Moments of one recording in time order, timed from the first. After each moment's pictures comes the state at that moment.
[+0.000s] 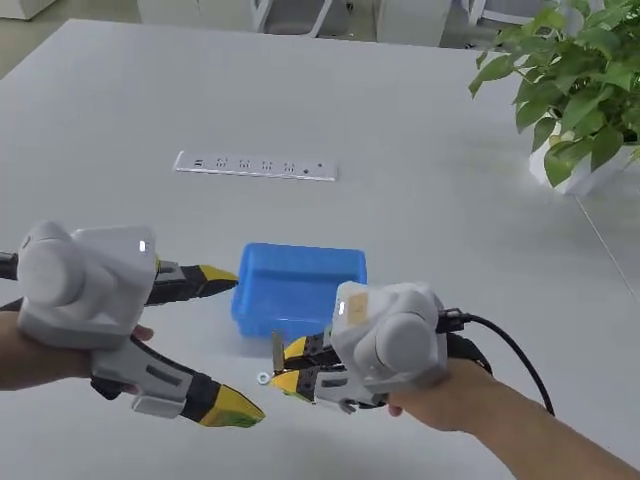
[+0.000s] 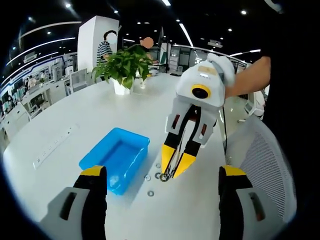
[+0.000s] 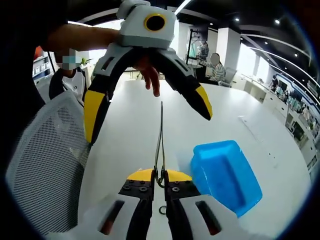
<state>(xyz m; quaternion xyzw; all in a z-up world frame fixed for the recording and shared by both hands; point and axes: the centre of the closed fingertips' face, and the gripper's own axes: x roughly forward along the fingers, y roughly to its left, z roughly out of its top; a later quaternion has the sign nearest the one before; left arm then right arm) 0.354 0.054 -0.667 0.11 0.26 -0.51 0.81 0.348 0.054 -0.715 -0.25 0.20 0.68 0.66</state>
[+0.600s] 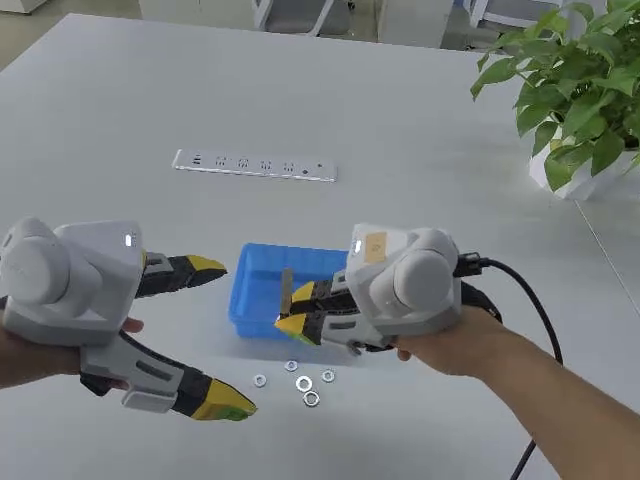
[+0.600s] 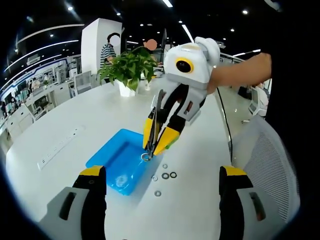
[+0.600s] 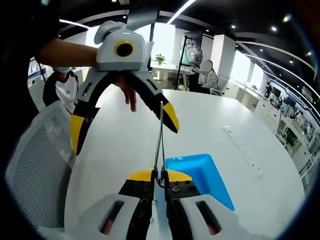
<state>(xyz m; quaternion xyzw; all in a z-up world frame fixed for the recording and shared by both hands) 0.364 0.063 -0.666 0.12 0.25 -0.50 0.82 0.402 0.058 -0.682 -0.25 0.17 0.67 0.68</state>
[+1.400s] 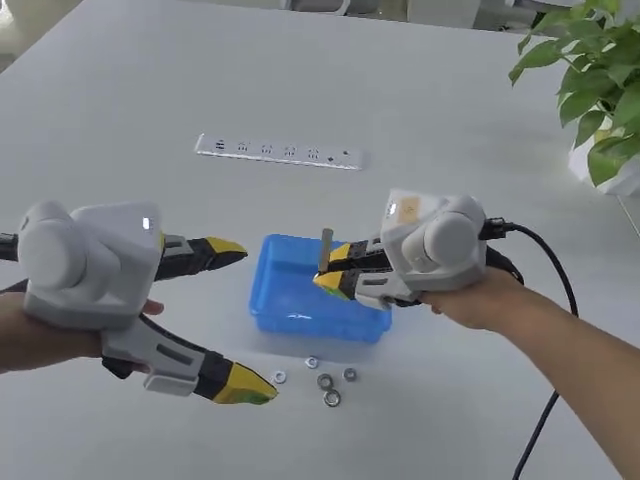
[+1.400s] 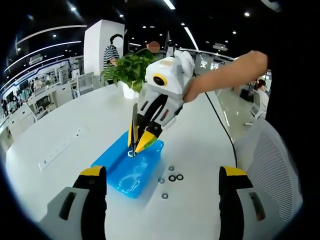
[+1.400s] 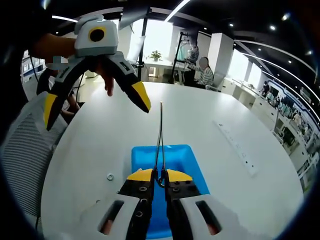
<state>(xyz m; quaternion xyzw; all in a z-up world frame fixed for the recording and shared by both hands) 0.382 0.068 -0.667 0.11 0.24 -0.49 0.83 0.462 0.058 -0.714 -0.27 0.17 0.65 0.69</state>
